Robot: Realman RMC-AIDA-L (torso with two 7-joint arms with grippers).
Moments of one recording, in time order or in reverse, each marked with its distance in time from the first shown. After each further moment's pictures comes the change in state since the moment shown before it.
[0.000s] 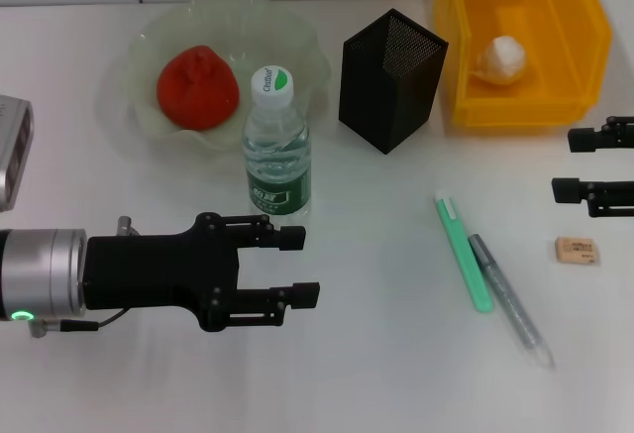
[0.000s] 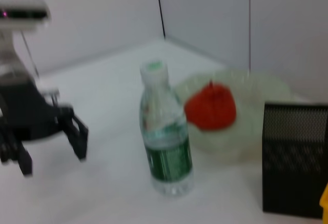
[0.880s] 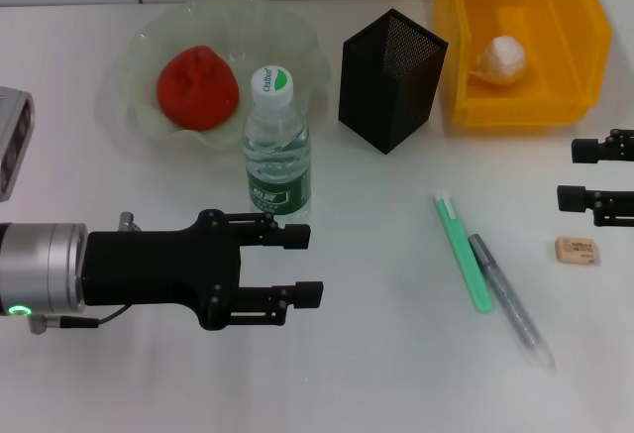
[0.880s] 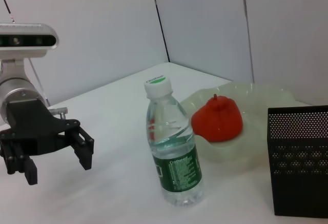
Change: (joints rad) left arm -0.010 0.002 0.000 0.011 -0.003 0.029 -0.030; right arm -0.001 -0.024 0.053 0.129 0.020 -0.018 -0.049
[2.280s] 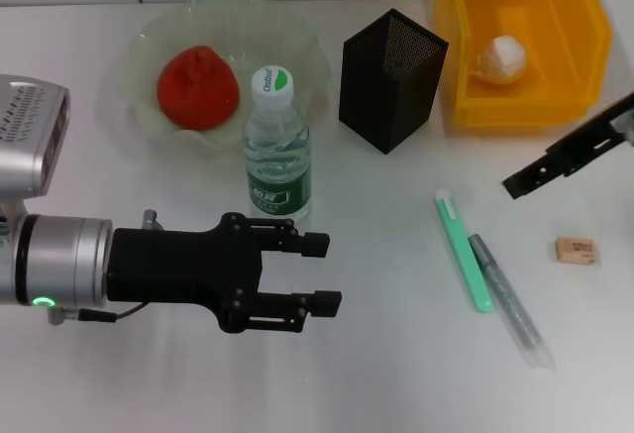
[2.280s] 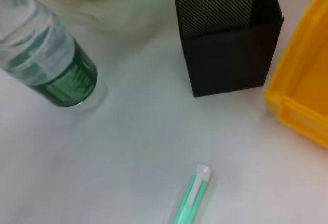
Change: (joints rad) left arm -0.041 -0.015 0.012 0.005 0.050 -0.026 -0.011; right arm 0.295 0.048 -0.537 -0.341 -0.572 0.077 1.037
